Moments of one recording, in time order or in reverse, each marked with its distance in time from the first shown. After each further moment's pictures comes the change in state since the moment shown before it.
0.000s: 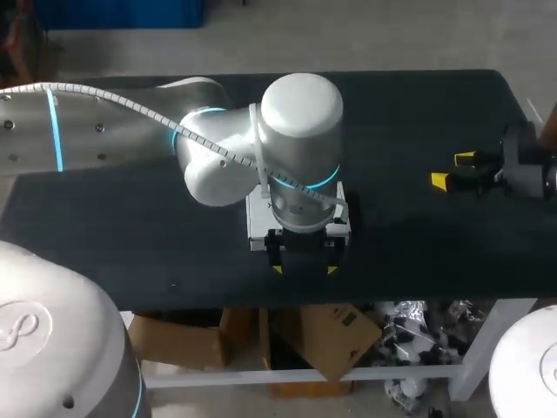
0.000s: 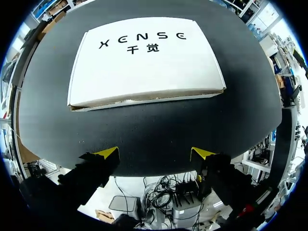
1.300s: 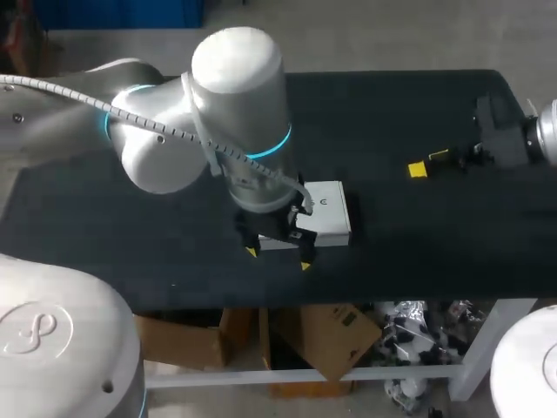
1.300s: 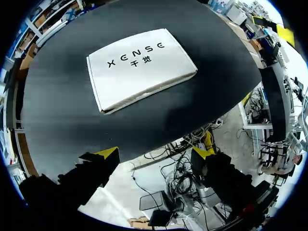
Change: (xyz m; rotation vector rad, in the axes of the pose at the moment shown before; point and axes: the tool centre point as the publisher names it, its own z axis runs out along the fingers) left arm -0.042 0.020 -0.071 -0.021 0.077 0.316; right arm 0.058 0.028 0.007 0.220 0.145 0.156
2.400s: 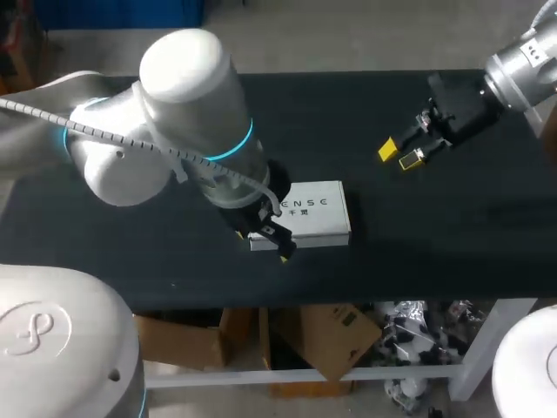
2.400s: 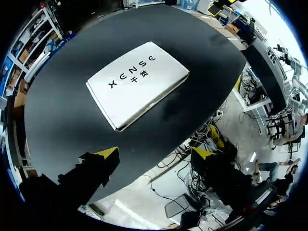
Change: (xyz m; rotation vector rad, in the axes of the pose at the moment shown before) left arm -0.032 -0.012 -0.014 0.092 0.026 0.258; right arm 0.016 0.019 0.039 0.356 0.163 0.332
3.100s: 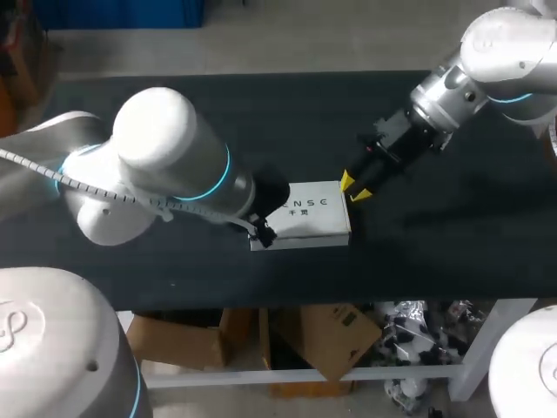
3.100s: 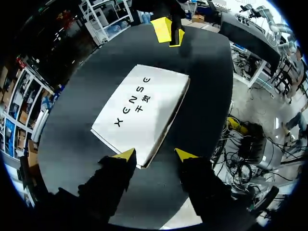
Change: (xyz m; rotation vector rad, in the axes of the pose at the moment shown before) left arm -0.037 -0.038 0.026 0.226 -0.088 0.414; right arm 0.000 0.002 0.102 0.191 -0.018 0.604
